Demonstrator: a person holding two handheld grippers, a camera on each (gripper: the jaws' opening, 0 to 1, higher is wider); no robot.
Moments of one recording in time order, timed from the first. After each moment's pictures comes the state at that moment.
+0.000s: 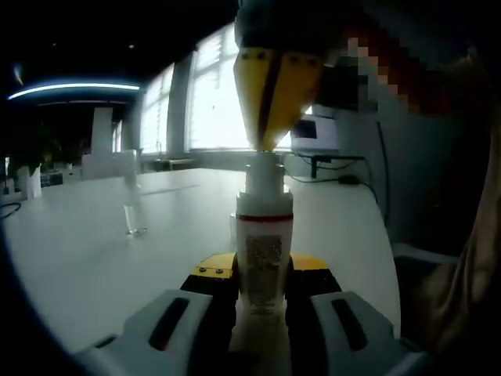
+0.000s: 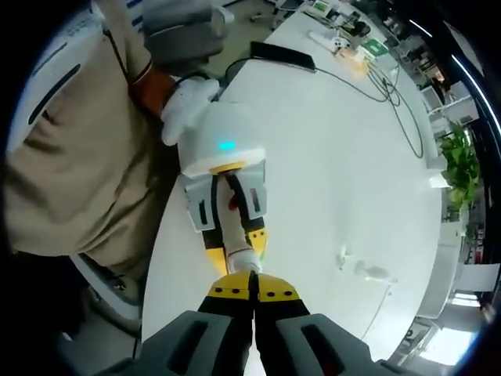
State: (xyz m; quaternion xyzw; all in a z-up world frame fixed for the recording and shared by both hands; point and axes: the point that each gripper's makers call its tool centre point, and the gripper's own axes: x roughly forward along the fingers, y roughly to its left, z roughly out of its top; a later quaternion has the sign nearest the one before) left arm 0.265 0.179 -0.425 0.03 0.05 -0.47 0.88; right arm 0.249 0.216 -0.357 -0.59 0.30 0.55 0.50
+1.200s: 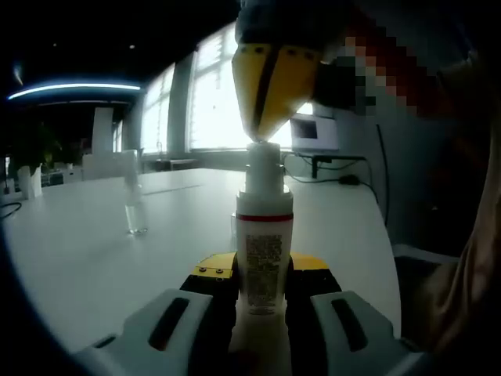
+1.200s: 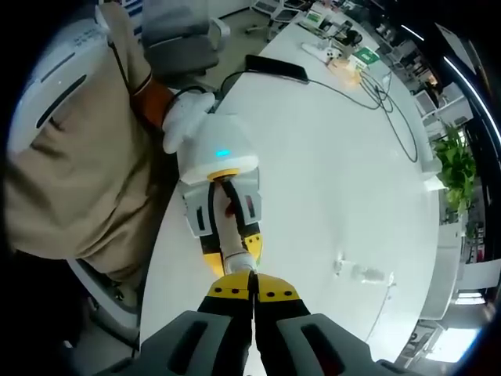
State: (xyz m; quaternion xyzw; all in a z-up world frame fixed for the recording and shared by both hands) left arm 0.265 0.179 -0.425 0.03 0.05 -0.47 0.88; right arm 0.250 0.220 -0.352 -0.57 0.28 0.57 0.52
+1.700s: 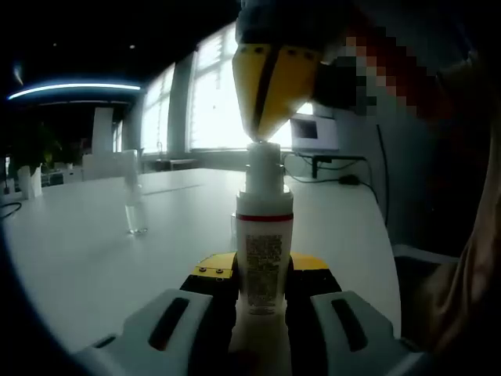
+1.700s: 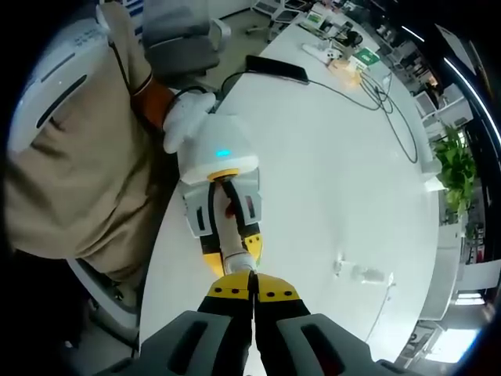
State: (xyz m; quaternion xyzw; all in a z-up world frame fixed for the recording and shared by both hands) left arm 0.264 0.179 -0.424 0.03 0.05 -0.47 0.88; right arm 0.251 0.220 -0.351 -0.57 0.28 0.57 0.52
